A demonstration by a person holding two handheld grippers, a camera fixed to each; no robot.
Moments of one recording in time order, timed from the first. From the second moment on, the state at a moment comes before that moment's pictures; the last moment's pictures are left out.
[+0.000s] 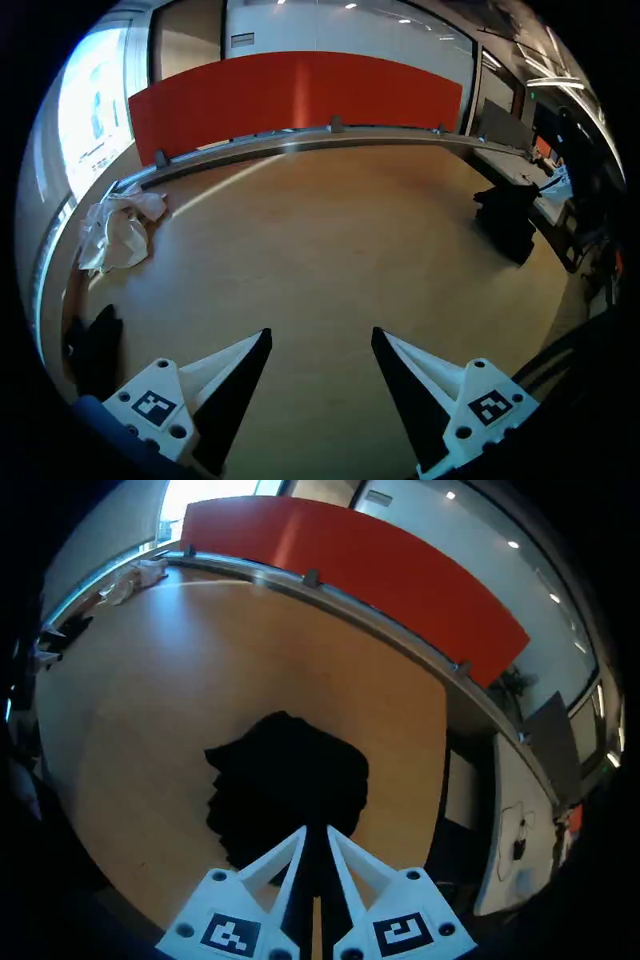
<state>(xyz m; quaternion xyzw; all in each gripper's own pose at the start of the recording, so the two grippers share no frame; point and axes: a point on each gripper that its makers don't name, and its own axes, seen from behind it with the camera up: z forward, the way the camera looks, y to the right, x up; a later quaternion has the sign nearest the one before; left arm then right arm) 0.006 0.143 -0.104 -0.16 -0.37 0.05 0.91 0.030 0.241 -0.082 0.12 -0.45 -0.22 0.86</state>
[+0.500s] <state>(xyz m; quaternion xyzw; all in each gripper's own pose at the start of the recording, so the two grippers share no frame) 0.005 0.140 -0.107 -0.16 -0.37 0.05 0.91 -0.026 0.275 -0.118 0.09 -0.51 -0.18 0.84</state>
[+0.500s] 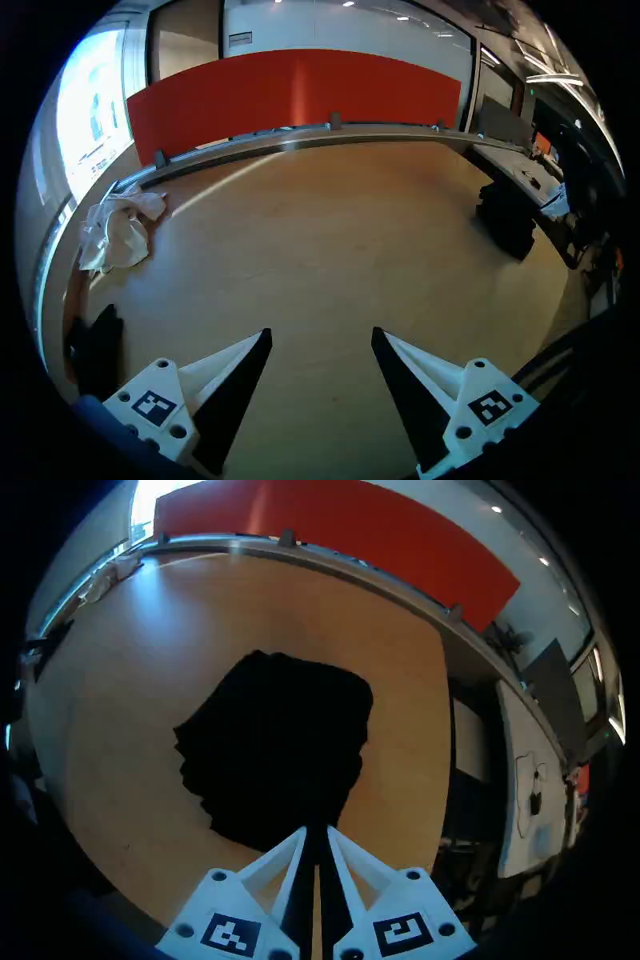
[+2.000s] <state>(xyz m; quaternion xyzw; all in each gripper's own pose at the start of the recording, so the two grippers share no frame) 0.002 0.135 -0.105 -0.15 -0.38 0.06 0.91 -0.057 0.288 -0.113 0.04 -0.52 -0.17 0.83</state>
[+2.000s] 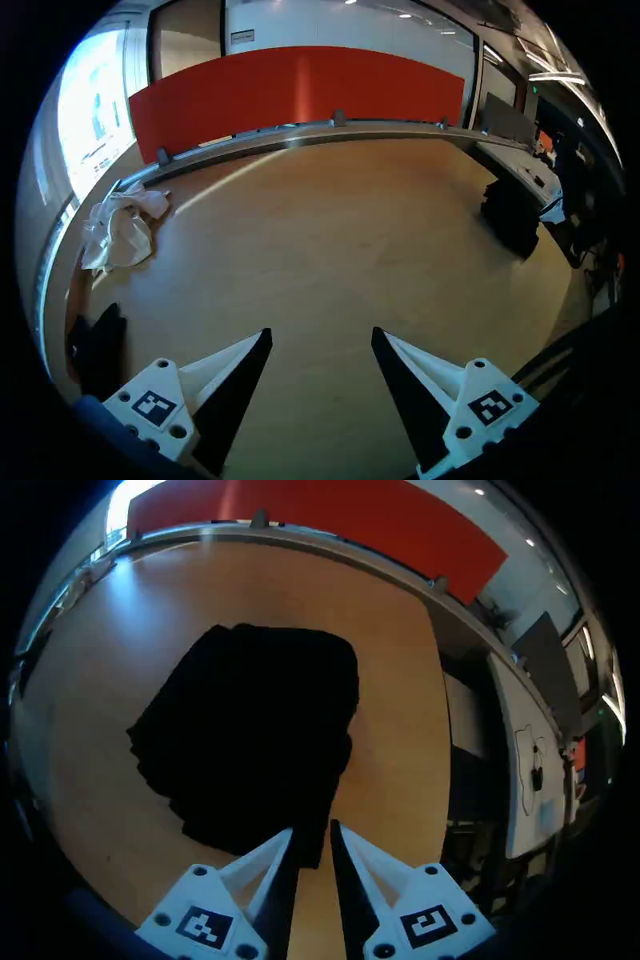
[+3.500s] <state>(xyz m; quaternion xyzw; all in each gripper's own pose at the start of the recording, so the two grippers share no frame) 0.014 0.129 -0.103 -0.16 -0.36 0.05 0.92 0.030 0.266 -0.095 -0.06 -0.37 -0.12 0.92</state>
